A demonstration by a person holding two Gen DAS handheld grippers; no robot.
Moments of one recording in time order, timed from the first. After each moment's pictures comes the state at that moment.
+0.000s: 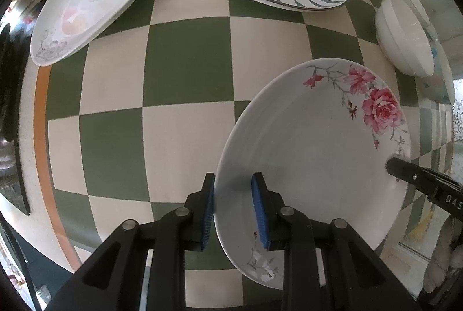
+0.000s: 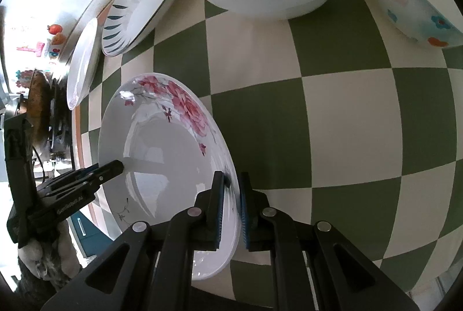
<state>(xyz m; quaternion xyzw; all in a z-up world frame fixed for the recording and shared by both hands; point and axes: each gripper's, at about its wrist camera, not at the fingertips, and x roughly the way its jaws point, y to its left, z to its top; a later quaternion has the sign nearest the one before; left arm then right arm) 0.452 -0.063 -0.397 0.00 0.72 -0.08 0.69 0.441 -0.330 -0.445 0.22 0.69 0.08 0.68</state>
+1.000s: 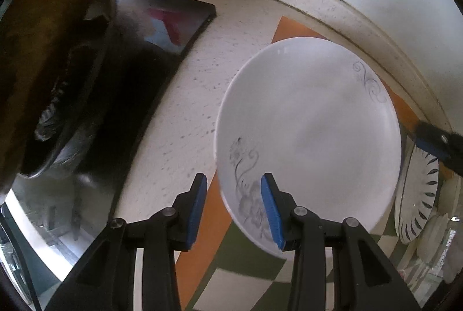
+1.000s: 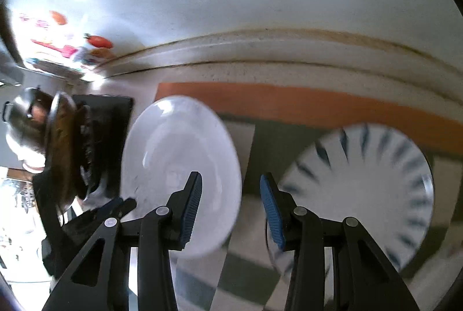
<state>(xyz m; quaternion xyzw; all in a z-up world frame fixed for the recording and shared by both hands) 0.595 0.180 -0.393 -0.14 0.65 0.09 0.74 0.739 -0.087 -0.407 0.12 0.67 0.19 0.71</state>
